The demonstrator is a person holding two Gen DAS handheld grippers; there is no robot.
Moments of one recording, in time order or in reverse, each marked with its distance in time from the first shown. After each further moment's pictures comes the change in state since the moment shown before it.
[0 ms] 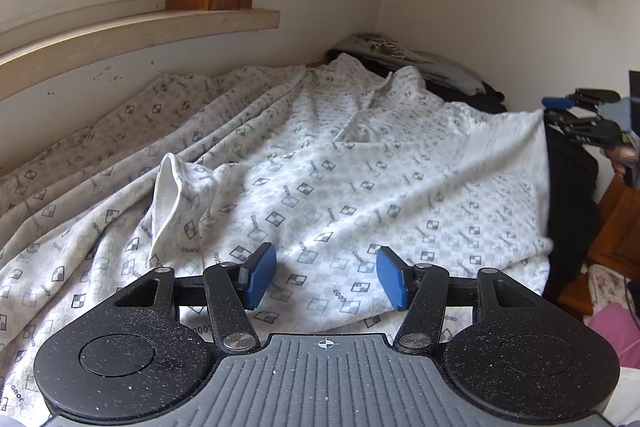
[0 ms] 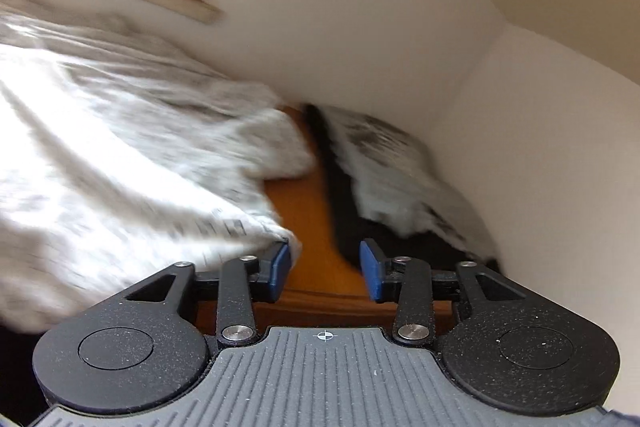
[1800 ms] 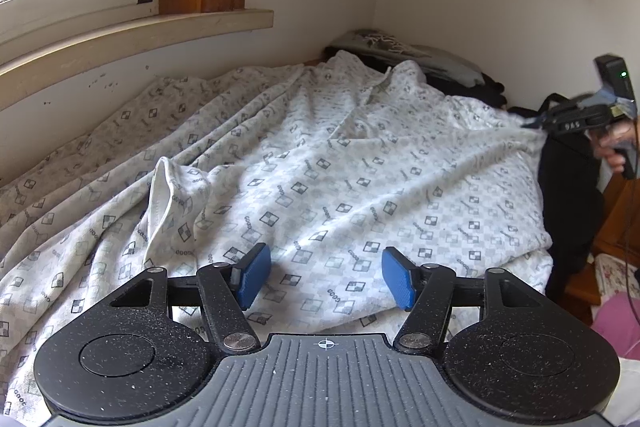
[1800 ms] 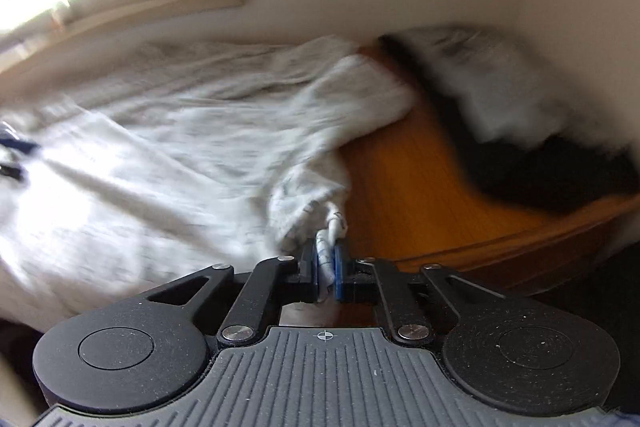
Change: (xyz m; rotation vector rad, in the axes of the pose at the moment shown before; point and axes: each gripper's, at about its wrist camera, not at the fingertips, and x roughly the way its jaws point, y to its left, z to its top) left arm 0.003 -0.010 0.002 0.043 0.012 0.033; right arm 0.032 -0.029 0.012 0.310 0.184 0.216
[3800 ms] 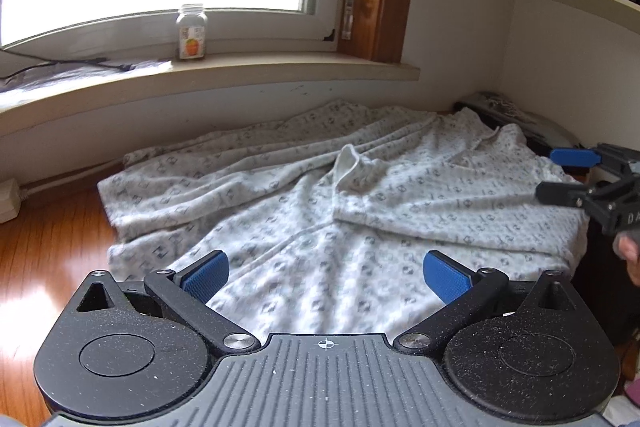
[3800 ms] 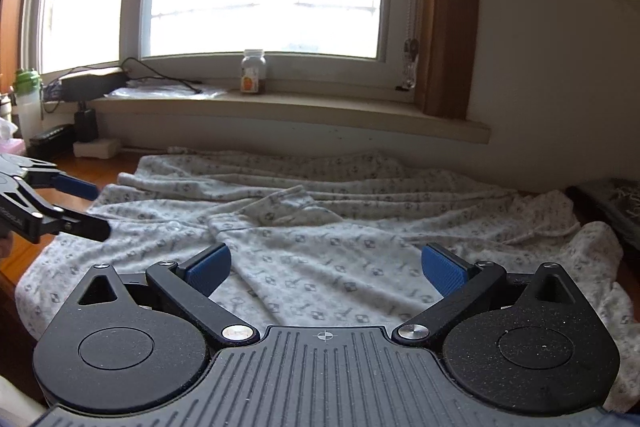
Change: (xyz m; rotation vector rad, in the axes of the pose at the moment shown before) left arm -0.174 -0.014 -0.065 -0.268 -0.114 0.379; right arm -0.058 0.255 0.031 -0.108 -0.326 0.324
